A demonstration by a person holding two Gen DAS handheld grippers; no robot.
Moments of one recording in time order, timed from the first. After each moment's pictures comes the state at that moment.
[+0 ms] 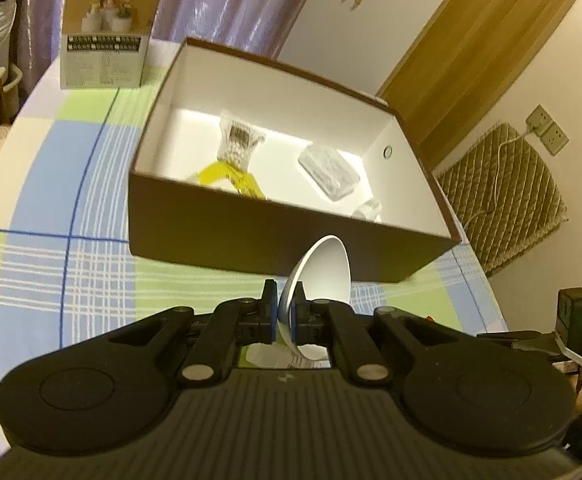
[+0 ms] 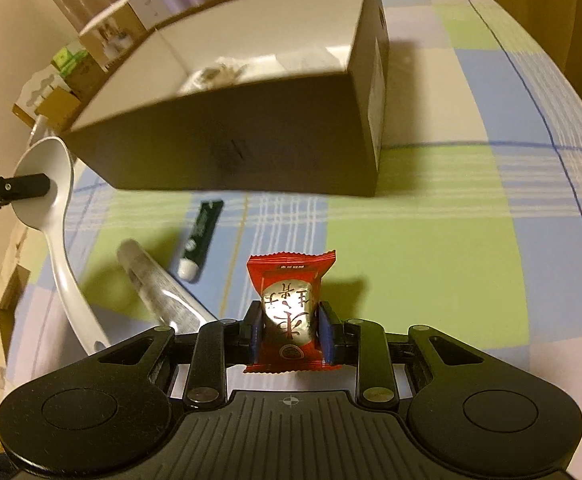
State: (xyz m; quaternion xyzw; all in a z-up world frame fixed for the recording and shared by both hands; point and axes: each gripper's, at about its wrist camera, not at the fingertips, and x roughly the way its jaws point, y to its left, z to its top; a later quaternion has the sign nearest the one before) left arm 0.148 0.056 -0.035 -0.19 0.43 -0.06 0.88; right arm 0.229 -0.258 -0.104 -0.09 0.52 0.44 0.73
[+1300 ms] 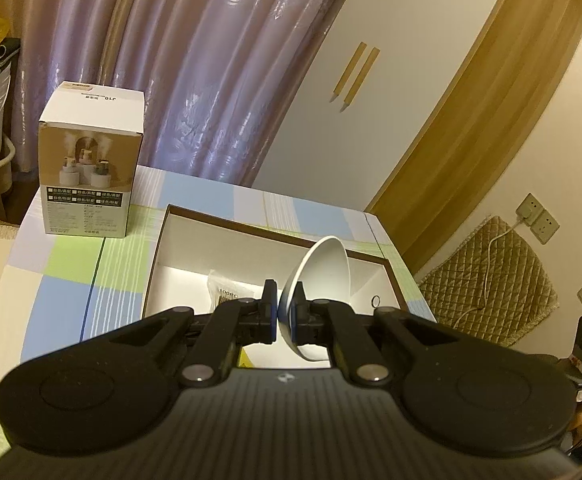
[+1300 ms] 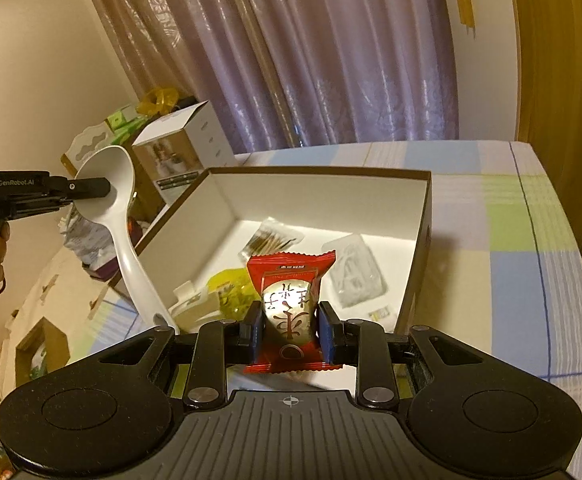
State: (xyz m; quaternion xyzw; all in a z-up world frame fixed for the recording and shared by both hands) left arm 0.248 0.089 0.045 -0.20 0.32 -0.05 0.92; right arm 0.295 -0.191 -0.004 -0.07 0.39 0.52 0.76
